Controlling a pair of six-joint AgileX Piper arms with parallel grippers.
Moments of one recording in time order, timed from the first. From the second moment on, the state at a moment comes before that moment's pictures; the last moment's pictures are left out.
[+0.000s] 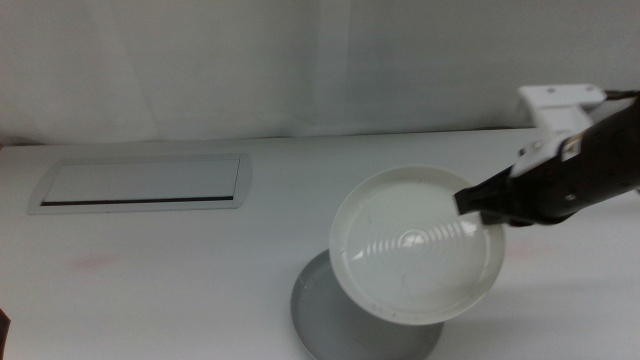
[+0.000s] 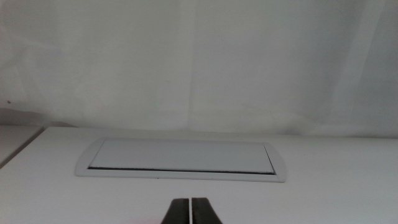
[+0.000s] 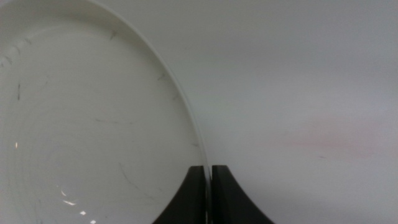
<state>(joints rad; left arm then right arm) 0.03 0.14 0.00 0.20 0.10 -0.27 0.45 1.49 -1.03 0.15 0.70 0.03</state>
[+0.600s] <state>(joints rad) 0.03 0.14 0.00 0.20 0.10 -0.27 0.60 1.77 -1.03 0.12 0.56 0.13</state>
